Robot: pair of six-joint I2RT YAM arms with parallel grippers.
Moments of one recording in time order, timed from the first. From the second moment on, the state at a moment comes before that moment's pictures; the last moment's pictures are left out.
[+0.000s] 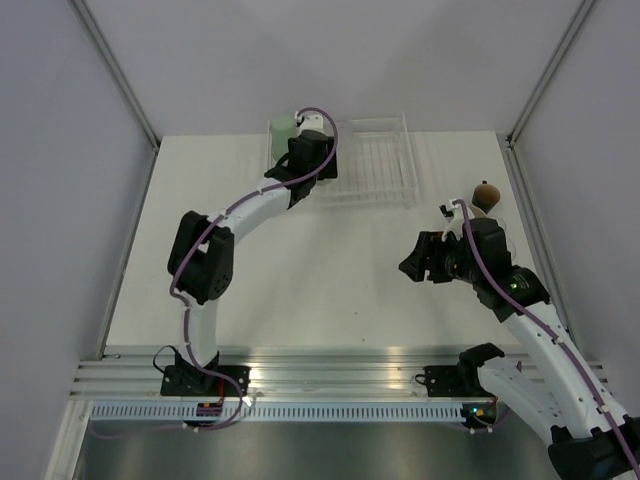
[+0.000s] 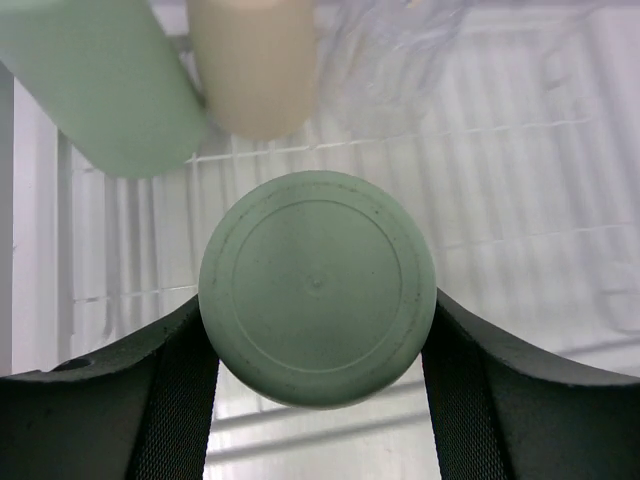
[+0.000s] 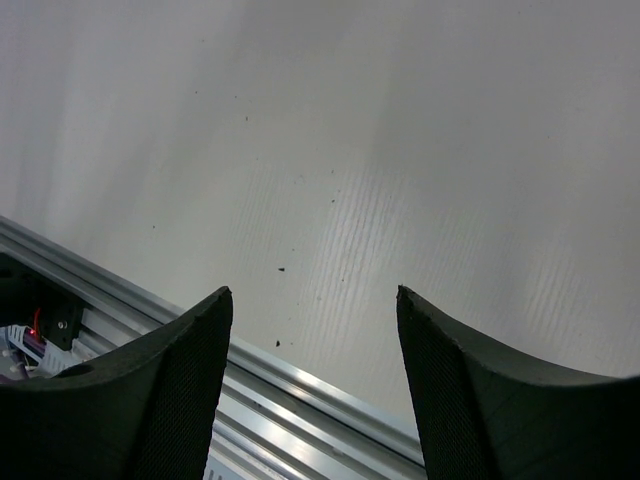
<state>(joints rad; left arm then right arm) -0.56 2.07 1.68 -0.13 -0.38 -0.31 0.33 0.80 0.80 -0.66 -0.26 0.37</state>
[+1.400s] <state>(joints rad) -0.39 1.44 0.25 1.27 0.68 -1.92 0.81 1.13 0.63 0.17 -0.16 0.51</state>
